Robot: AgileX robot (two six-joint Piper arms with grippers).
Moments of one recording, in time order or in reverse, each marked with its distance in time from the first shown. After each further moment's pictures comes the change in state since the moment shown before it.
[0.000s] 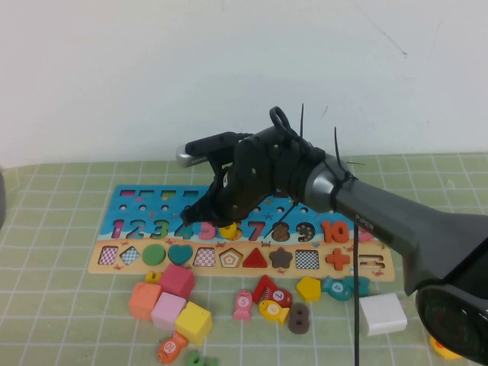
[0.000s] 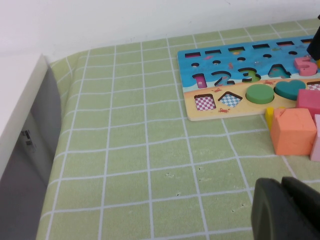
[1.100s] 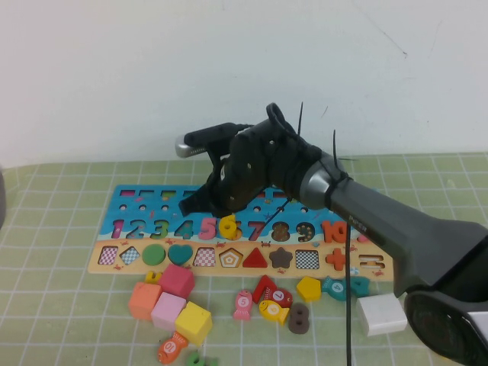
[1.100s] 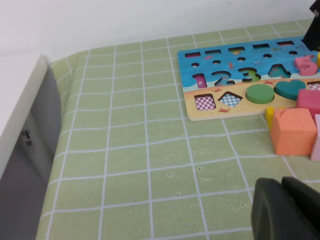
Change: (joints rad) right arm -0.002 0.056 -0.136 -0.060 0.053 0.055; left arm 0.000 0.000 0.000 0.000 0.000 0.000
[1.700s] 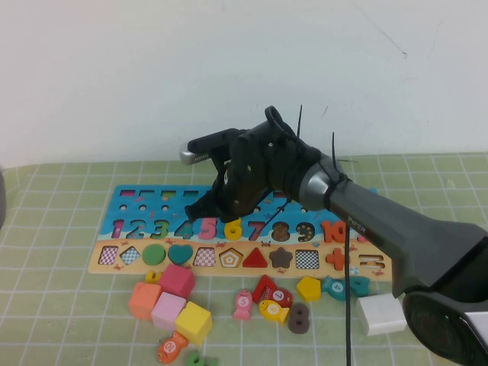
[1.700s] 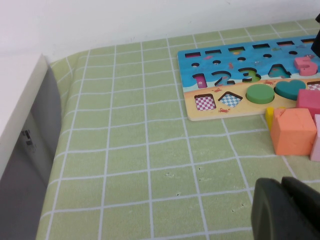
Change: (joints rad) right arm -0.002 0.013 -0.012 -0.028 0.064 0.002; left arm 0.000 0.000 0.000 0.000 0.000 0.000
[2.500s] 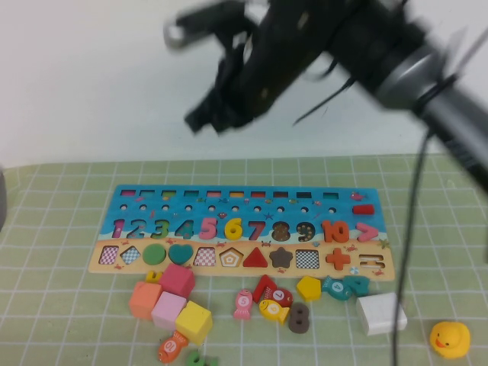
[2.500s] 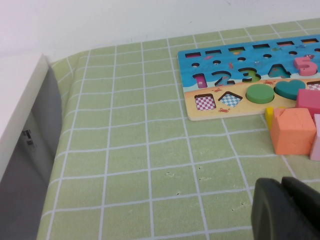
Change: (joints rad) right arm 0.000 -0.318 -0.157 0.103 0.336 -0.276; left arm 0.000 0.000 0.000 0.000 0.000 0.000
